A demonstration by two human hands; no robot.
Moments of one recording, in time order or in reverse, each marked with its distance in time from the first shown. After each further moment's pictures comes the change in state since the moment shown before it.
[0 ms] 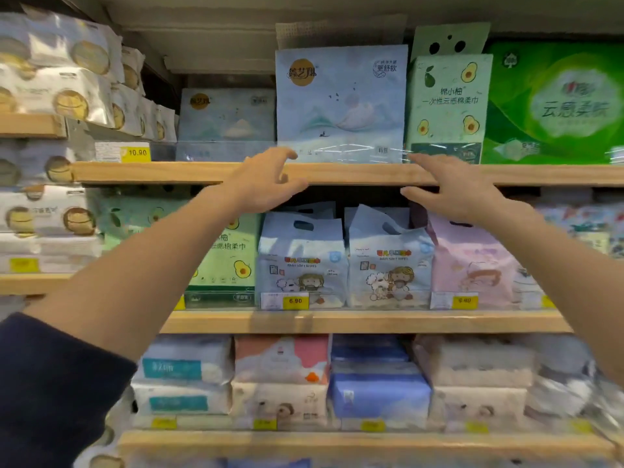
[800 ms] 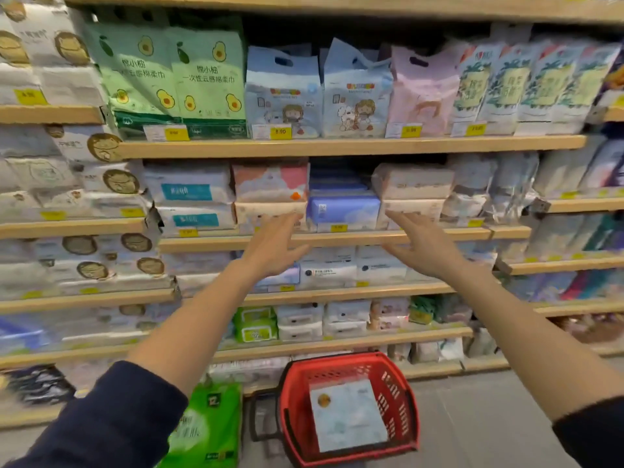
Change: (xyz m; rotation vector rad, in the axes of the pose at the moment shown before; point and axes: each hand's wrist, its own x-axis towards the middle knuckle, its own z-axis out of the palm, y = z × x) left_hand -0.339 0.071 0.130 -0.244 -0.392 -0.074; right_hand -0.360 -0.078 0.036 0.100 -0.451 0.143
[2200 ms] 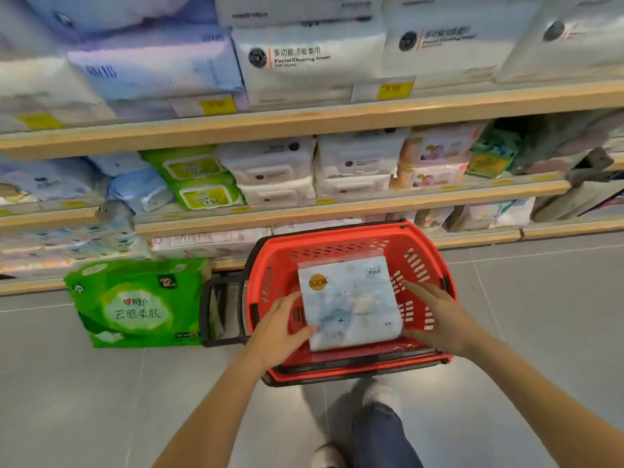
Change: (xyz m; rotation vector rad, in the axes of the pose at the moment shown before) left_hand -0.142 -0.128 0.515 -0.466 -0.566 -0.597; right_hand -0.166 0.190 0.503 0.335 -0.768 0.301
